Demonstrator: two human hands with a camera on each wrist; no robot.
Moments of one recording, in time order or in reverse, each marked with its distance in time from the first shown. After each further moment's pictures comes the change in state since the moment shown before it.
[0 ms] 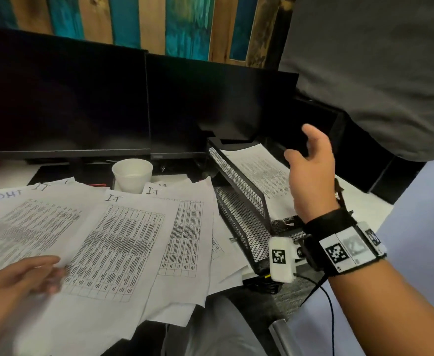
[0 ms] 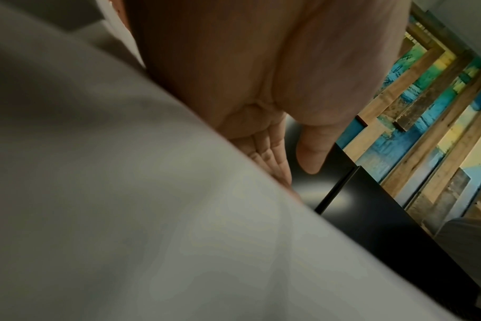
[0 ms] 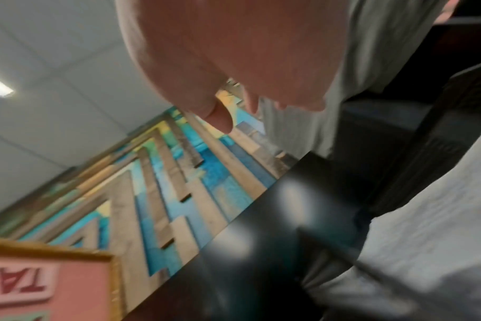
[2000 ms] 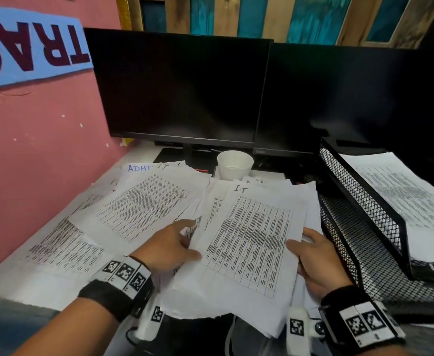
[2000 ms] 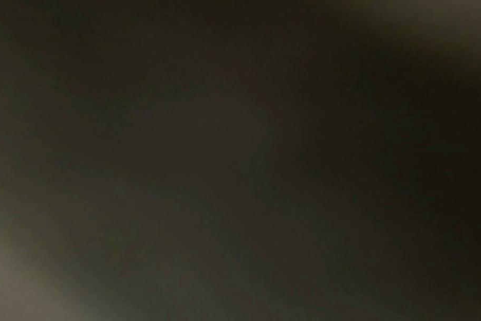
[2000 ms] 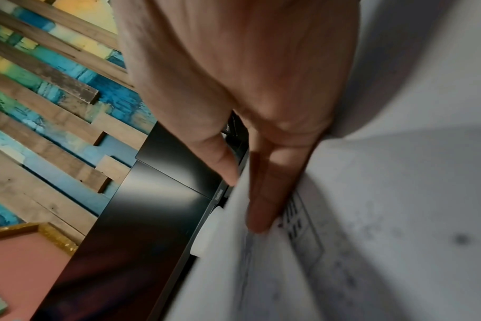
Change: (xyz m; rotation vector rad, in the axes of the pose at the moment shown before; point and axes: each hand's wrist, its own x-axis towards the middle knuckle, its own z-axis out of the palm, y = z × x) left_hand -0.005 0.083 0.064 0.539 -0.204 -0.257; right_hand -0.104 0.148 0.111 0.089 -0.570 0.726
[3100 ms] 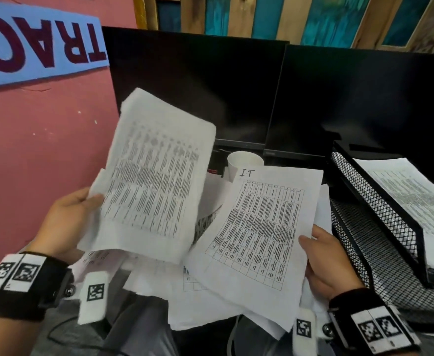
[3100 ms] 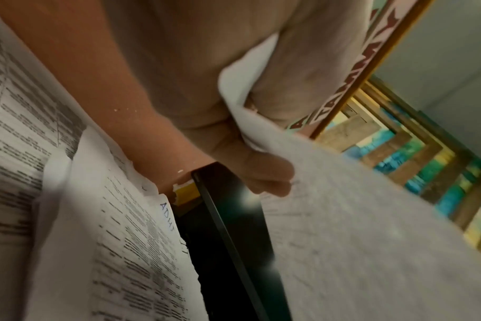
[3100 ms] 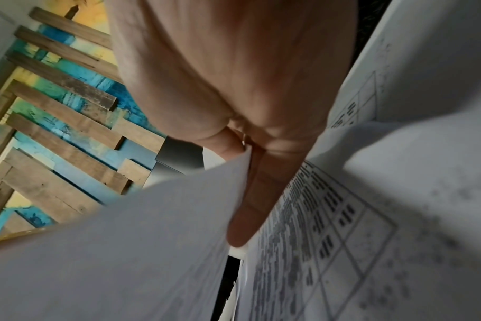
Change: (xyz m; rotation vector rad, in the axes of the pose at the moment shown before) left_hand -0.075 -0.037 -0.120 -0.709 0.606 -0.028; right_hand -0.020 -0.024 0.018 0.036 -0.082 -0.001
